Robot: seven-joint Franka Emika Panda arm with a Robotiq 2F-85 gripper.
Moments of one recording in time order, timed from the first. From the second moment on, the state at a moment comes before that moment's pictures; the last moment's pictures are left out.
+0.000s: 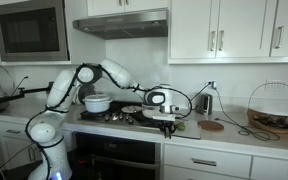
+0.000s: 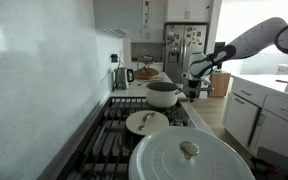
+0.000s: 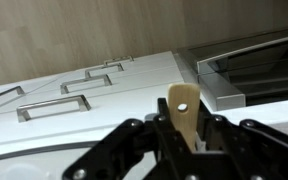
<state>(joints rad) -0.24 0.43 -0.11 -1.76 -0.06 2.25 -0.84</state>
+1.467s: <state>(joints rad) -0.23 0.43 -0.09 -1.51 -0.07 2.12 -0.84</state>
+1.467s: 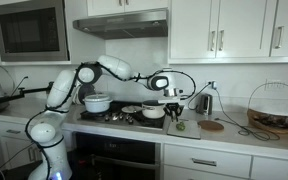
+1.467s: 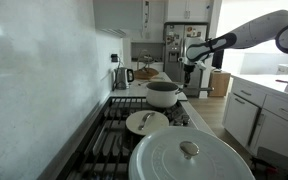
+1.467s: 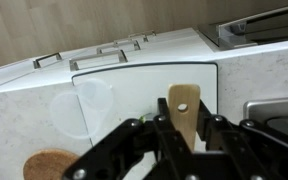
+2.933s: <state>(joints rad) -0.15 0.40 -0.09 -1.01 -0.34 1.36 -0.80</state>
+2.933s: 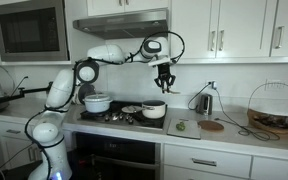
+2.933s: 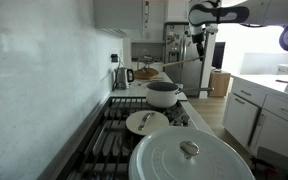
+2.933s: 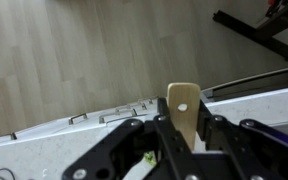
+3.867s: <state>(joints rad) -0.02 0.44 -0.09 -0.87 -0.63 1.10 -0.80</state>
